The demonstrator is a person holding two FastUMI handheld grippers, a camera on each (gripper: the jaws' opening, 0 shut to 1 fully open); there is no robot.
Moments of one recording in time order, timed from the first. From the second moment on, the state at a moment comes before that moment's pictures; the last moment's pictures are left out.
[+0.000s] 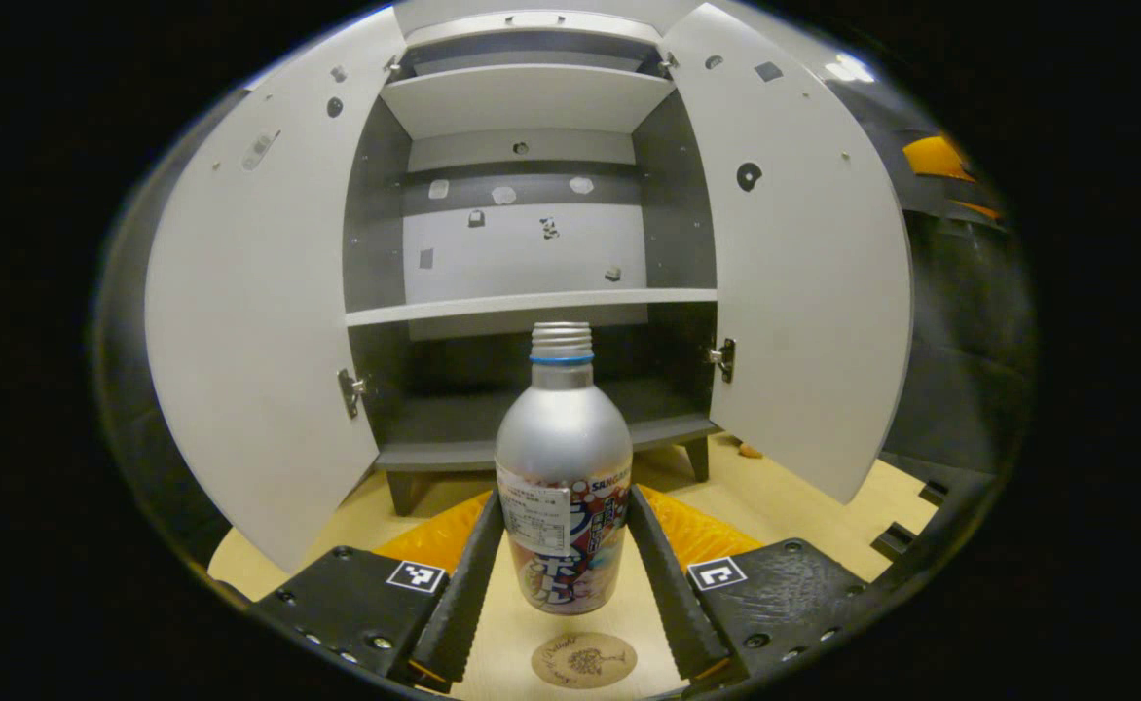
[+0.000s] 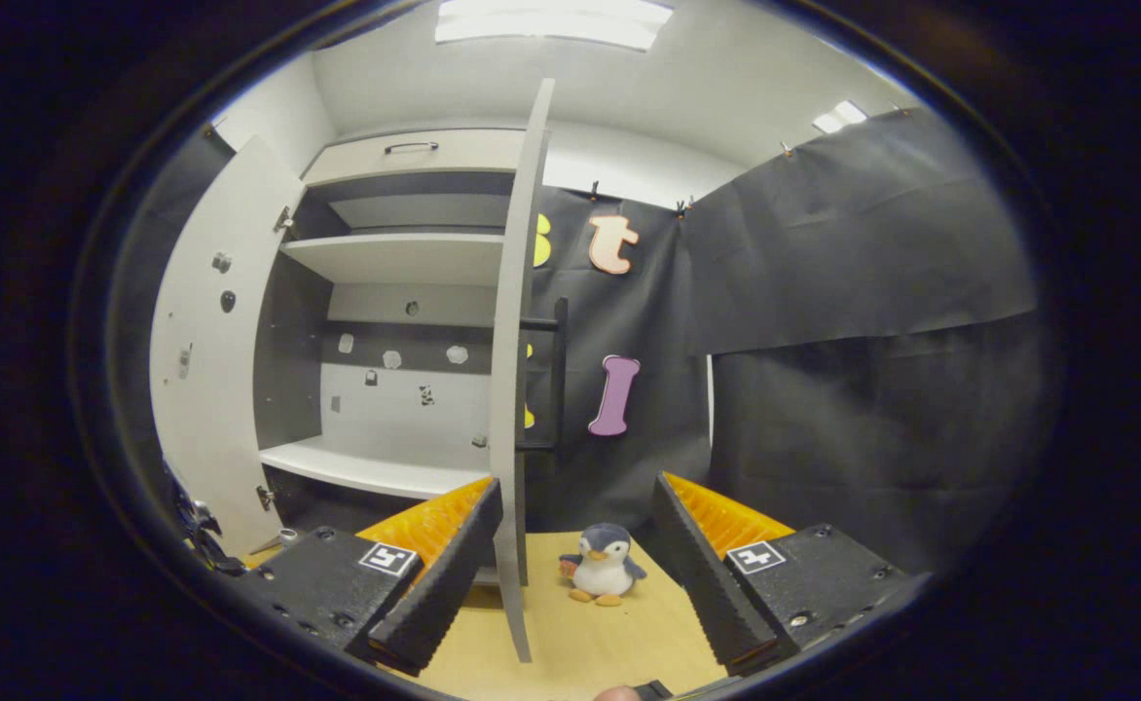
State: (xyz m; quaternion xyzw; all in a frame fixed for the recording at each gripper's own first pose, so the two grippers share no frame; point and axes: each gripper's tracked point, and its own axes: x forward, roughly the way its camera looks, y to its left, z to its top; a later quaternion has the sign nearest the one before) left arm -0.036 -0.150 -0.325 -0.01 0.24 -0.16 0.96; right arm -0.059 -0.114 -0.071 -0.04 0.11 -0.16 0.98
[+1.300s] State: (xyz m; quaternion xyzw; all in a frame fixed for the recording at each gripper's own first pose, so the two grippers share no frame) left arm -0.095 -0.150 -0.414 0.01 0.32 -0.19 0.93; right arm -0.053 -0.097 -0.073 -0.06 0.13 -0.15 0.98
